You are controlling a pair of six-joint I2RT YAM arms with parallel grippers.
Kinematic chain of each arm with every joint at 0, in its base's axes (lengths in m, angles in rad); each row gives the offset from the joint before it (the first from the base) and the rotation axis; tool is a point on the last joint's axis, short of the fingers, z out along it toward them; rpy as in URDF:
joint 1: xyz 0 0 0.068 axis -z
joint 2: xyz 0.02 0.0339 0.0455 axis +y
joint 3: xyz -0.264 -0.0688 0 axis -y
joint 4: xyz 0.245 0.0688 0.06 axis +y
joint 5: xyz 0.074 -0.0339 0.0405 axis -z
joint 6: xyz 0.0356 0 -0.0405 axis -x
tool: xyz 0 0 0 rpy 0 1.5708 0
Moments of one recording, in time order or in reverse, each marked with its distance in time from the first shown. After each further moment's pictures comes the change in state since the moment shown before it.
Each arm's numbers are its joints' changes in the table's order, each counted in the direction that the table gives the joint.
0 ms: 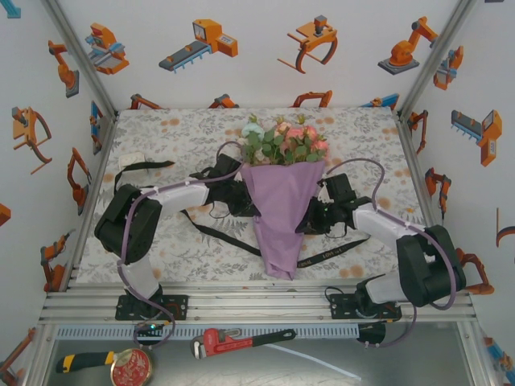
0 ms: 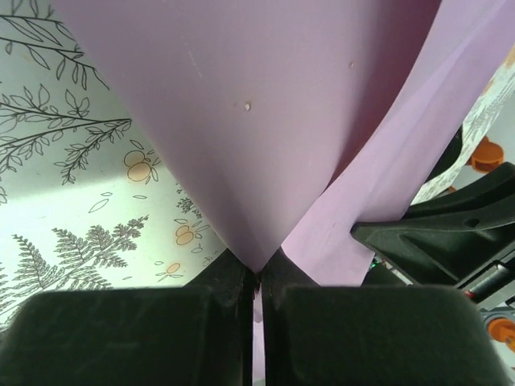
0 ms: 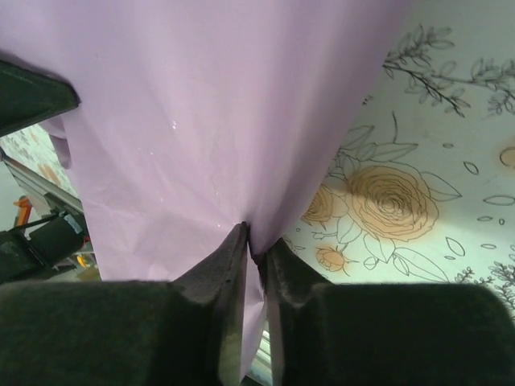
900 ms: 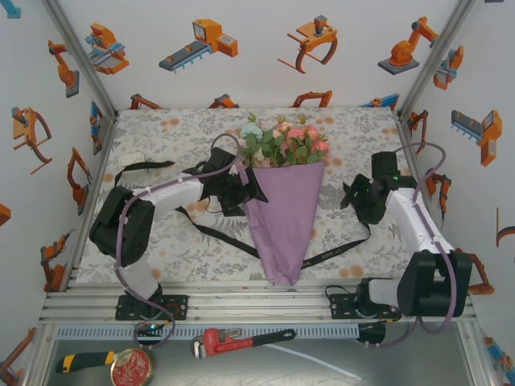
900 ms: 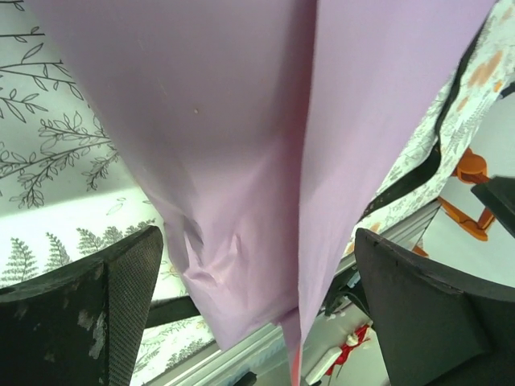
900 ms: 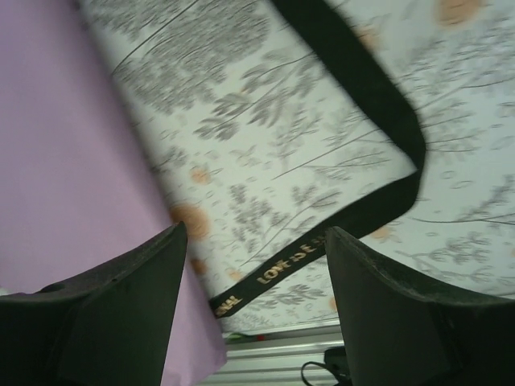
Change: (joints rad) left arm -0.042 -0.050 0.029 0.036 -0.012 -0.027; right arm 0.389 -0.087 0.300 0.516 0.415 0.103
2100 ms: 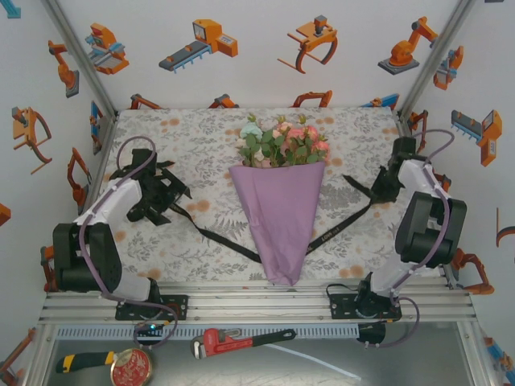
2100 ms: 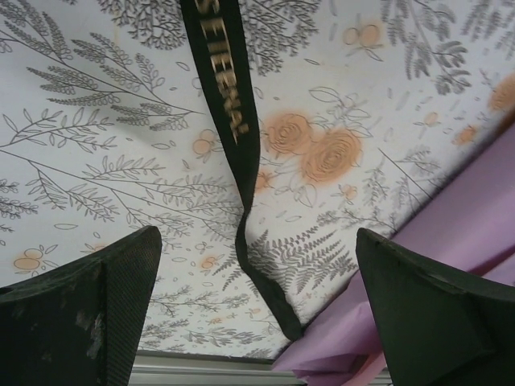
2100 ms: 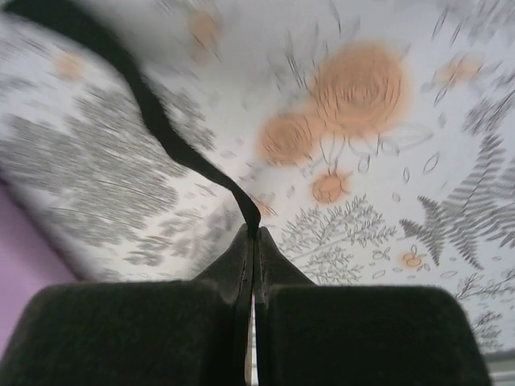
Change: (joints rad) left arm -0.544 -0.265 -0.138 0.407 -0.274 -0.039; right arm 0.199 0.364 0.249 -0.087 0.003 0.241
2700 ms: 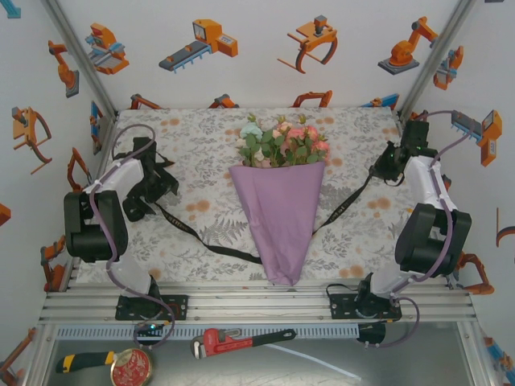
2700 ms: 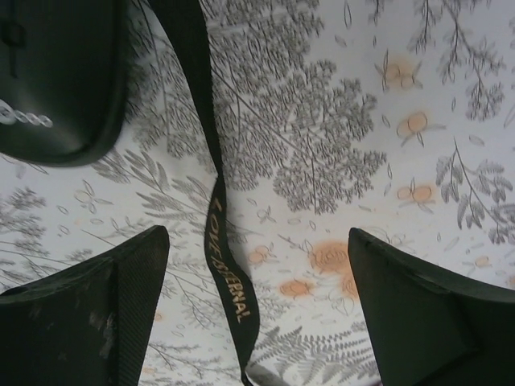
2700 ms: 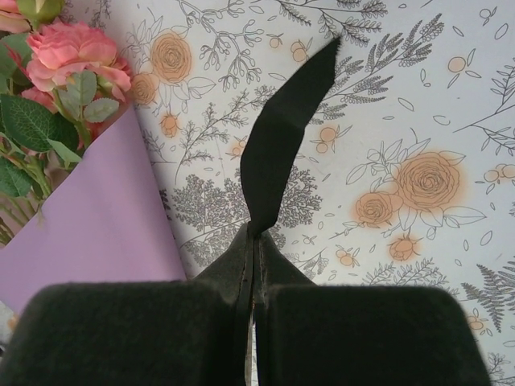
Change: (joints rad) left arm -0.047 0.248 0.207 0.061 -0.260 -0.059; right arm 0.000 -0.067 0.064 -0.128 -0.131 -0.103
